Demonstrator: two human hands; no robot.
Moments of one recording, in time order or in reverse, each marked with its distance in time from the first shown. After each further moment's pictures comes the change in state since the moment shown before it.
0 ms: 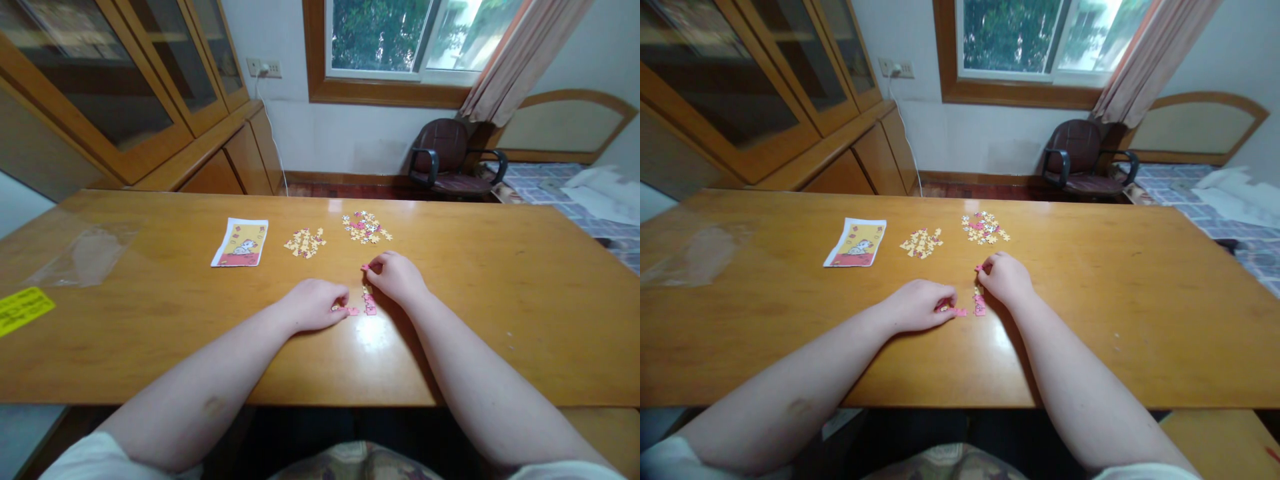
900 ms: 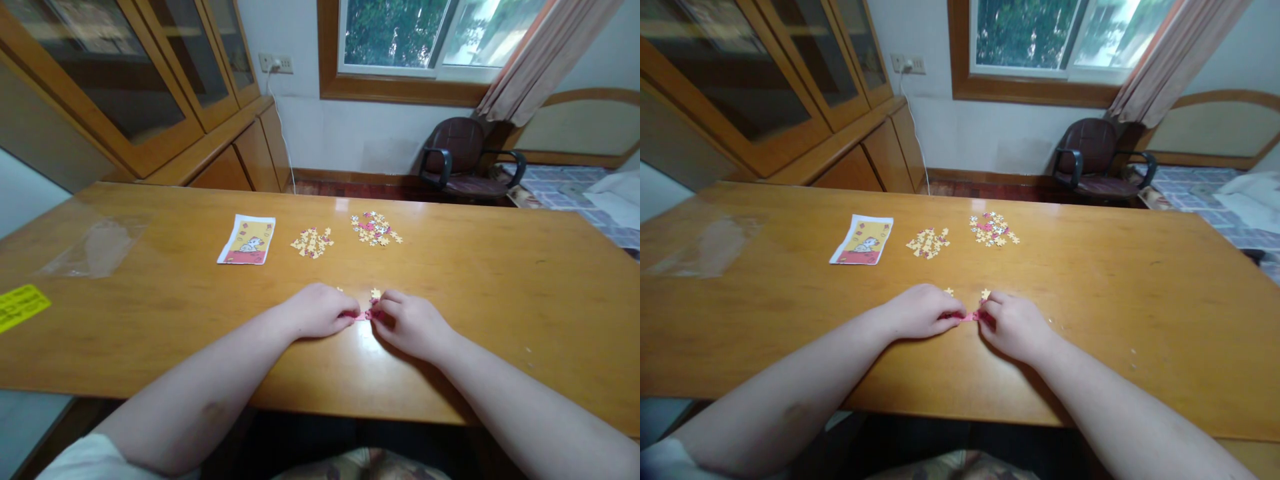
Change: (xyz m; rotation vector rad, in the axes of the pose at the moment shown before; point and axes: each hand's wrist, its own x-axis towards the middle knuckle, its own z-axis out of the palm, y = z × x) left_hand -0.003 -0.001 -0.002 0.046 -0.029 0.160; right_hand -0.062 0.000 -0.005 -0.042 -0.136 -0.465
